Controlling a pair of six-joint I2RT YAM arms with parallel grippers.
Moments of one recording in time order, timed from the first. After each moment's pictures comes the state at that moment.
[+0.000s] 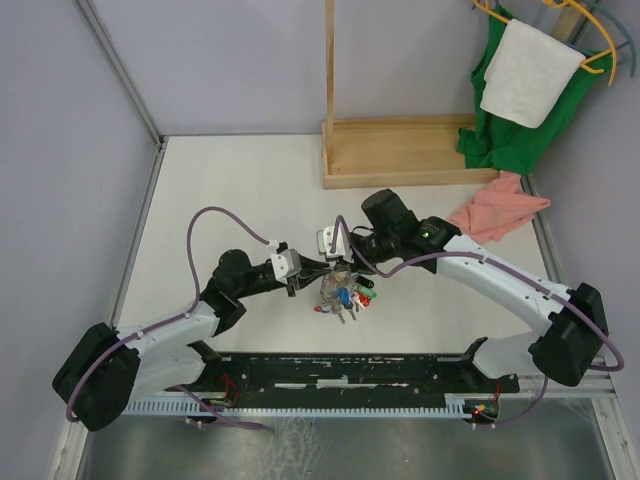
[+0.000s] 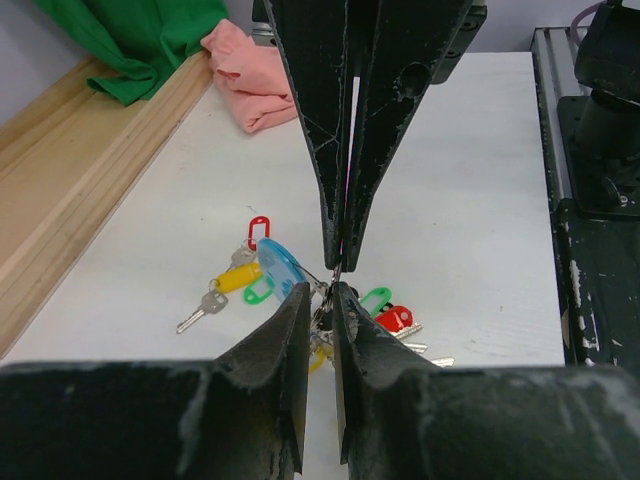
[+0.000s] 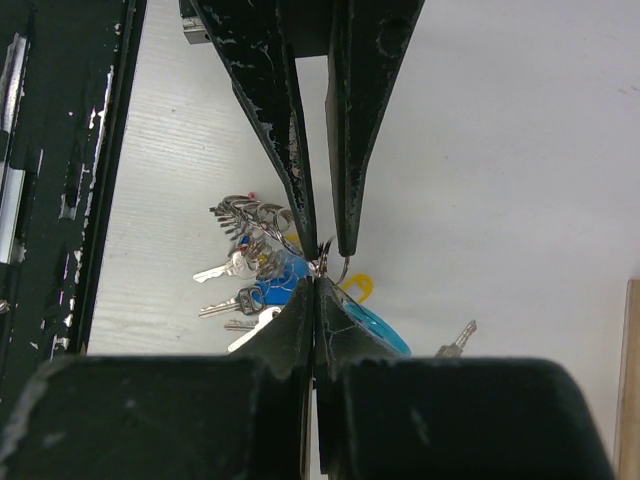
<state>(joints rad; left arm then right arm) -0.66 1.05 0.31 0.77 0.64 0.17 0.80 1.36 1.15 -0.59 -0.58 -0.77</state>
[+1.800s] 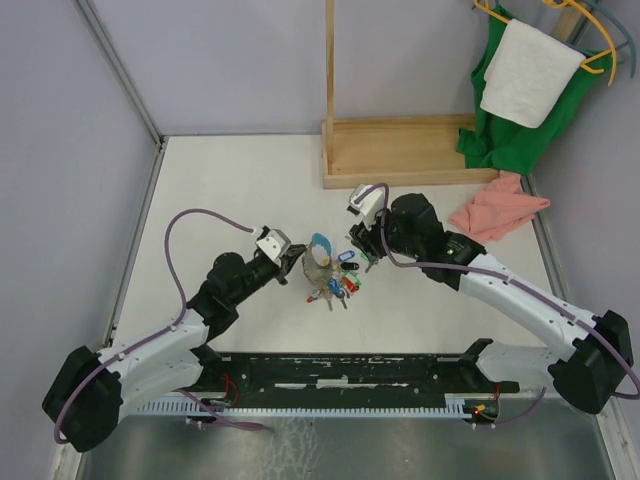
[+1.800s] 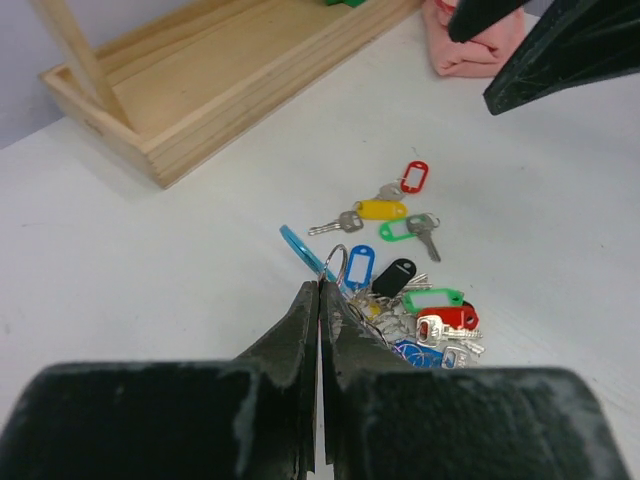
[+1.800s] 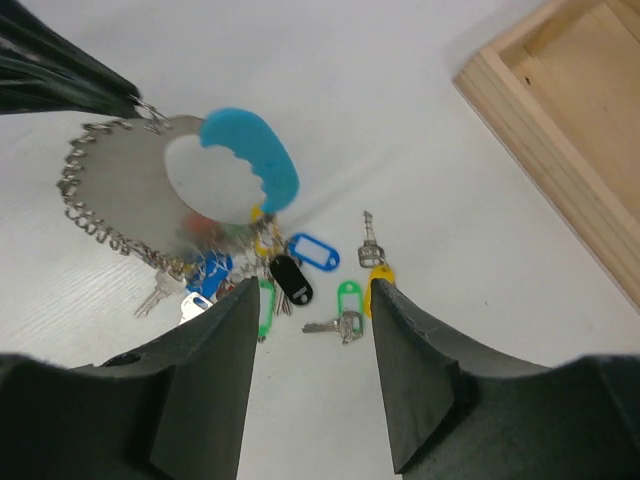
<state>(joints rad) -0.66 0.92 0.31 0.56 0.19 0.09 0.74 1.19 0.98 -0.28 -0.14 -0.26</state>
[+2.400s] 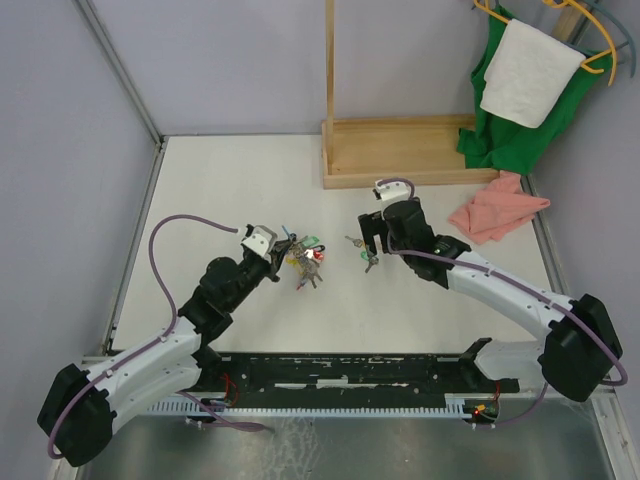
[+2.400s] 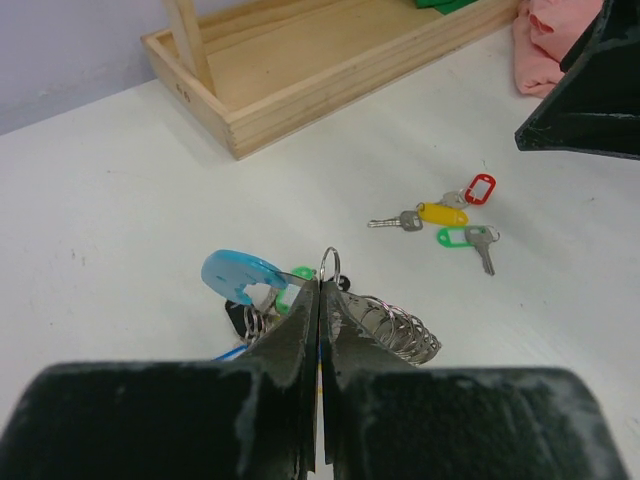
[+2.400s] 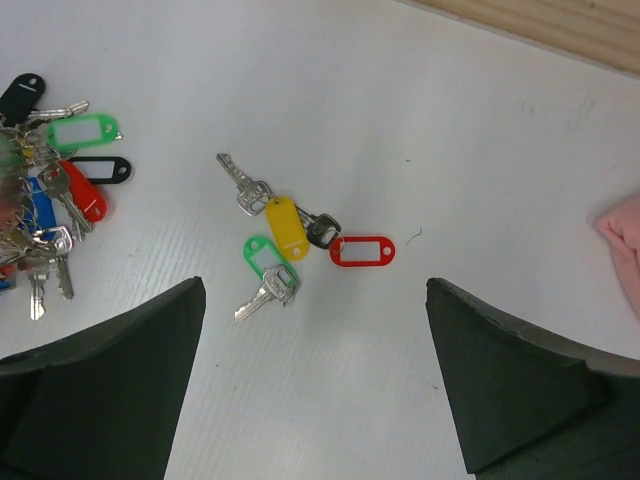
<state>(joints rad) -0.66 0.78 0.30 0.45 -0.05 0.03 0.71 1.24 0.87 -0.24 0.36 0.15</state>
